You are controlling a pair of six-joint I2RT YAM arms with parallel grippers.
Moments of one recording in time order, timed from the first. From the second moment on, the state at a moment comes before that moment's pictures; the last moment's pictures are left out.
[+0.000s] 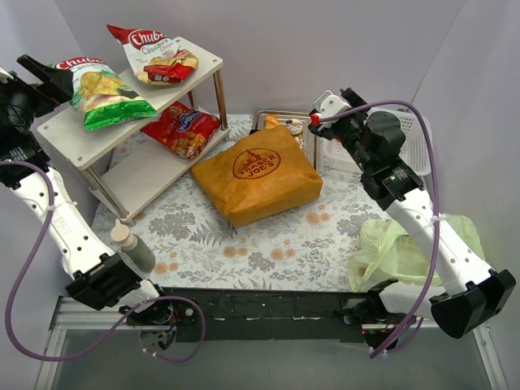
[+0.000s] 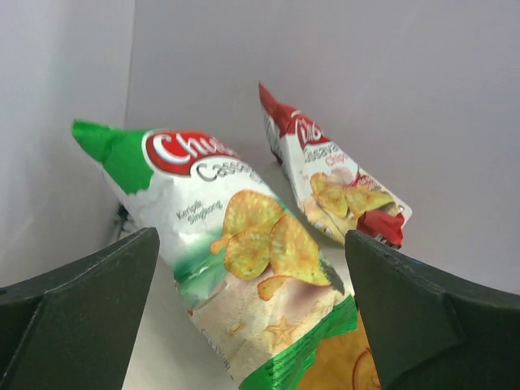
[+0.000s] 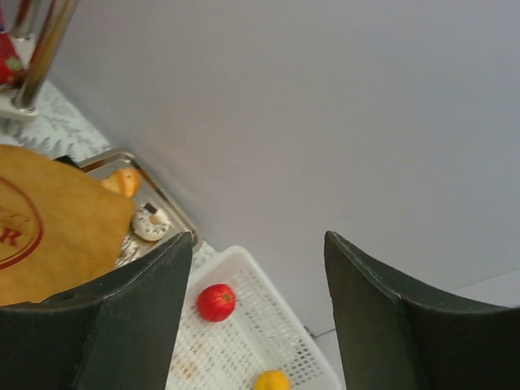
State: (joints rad) left arm 0.67 1.42 1.87 -0.37 0.63 -0.43; right arm 0.52 1.20 1.29 0.00 0.06 -0.76
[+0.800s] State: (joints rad) left arm 0.54 1.40 2.03 -0.12 0.98 -0.45; right arm 0.51 1.86 1.38 -0.22 -0.38 -0.40
